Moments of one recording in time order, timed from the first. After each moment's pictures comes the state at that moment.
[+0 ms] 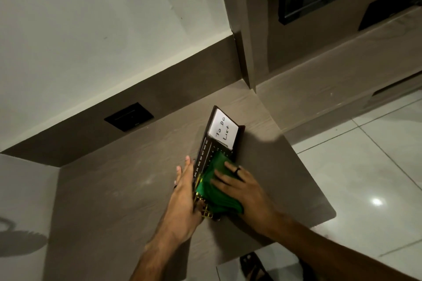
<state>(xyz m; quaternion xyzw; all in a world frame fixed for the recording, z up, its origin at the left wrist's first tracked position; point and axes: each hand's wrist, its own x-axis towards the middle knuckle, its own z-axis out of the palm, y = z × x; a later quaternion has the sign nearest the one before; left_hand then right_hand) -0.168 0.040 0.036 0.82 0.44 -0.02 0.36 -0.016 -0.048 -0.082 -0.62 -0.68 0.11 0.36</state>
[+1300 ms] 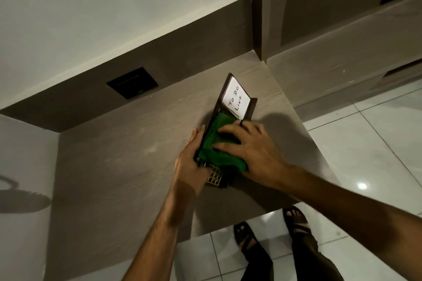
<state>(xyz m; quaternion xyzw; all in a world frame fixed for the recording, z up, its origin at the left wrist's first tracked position) -0.170 0.038 0.017 0.75 0.45 0.13 0.46 0.001 -0.036 -0.020 -0.64 -0.72 0.05 0.28</state>
